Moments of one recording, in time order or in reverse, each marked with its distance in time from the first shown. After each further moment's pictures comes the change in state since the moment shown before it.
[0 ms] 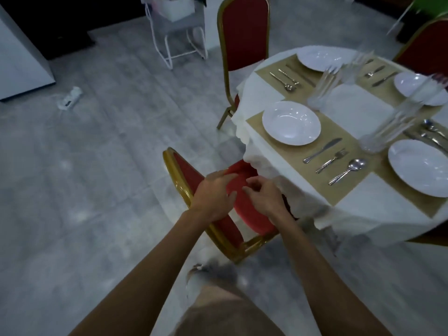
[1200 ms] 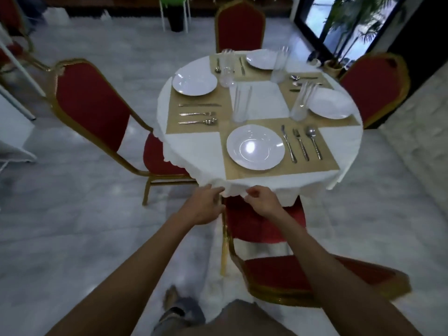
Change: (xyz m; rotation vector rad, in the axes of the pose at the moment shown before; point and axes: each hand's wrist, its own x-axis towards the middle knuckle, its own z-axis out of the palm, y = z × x) left_hand 0.397 -0.140 -0.122 0.341 -0.768 0.771; right_hand 0.220 -0.138 0.094 0.226 0.660 0.621
